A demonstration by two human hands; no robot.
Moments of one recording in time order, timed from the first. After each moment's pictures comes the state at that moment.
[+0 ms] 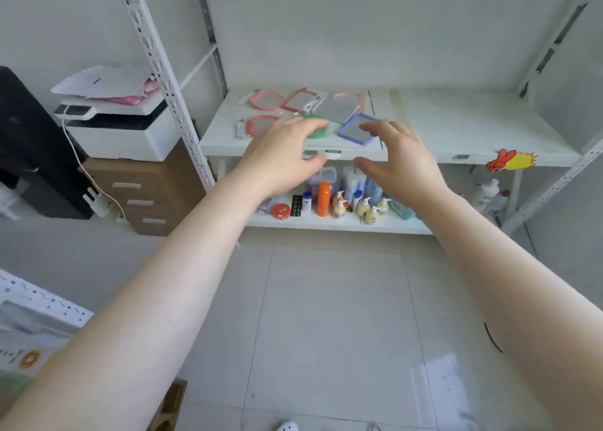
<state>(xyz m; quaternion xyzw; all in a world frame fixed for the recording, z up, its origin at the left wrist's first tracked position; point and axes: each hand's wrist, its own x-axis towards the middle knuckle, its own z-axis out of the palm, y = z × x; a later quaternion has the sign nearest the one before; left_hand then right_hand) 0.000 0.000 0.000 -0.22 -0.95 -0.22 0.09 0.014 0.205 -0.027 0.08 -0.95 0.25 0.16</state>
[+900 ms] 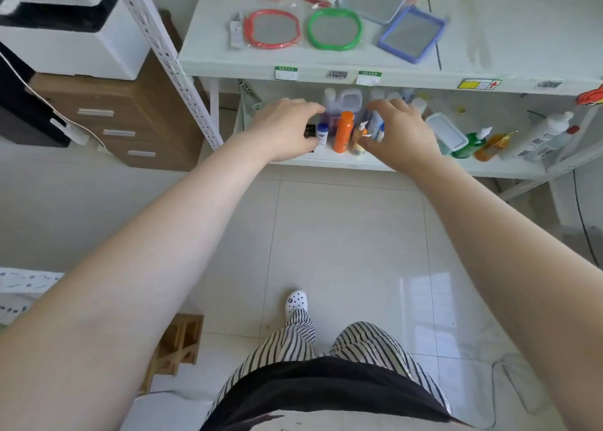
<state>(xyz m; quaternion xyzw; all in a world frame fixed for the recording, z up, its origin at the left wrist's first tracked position) -0.176 -0.053 -0.145 -0.20 -0.97 -0.09 -0.09 -0.151 0.150 -0.167 0.00 -0.98 0.19 -0.02</state>
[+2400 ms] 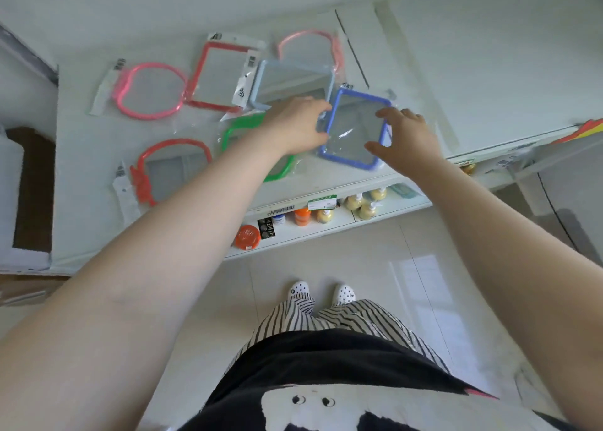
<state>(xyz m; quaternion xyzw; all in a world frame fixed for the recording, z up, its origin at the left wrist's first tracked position) -0.588 0.125 -0.180 -0.35 -0.92 -0.11 -0.15 -0.482 0.303 -0.201 -0.21 -0.96 0.19 -0.05</state>
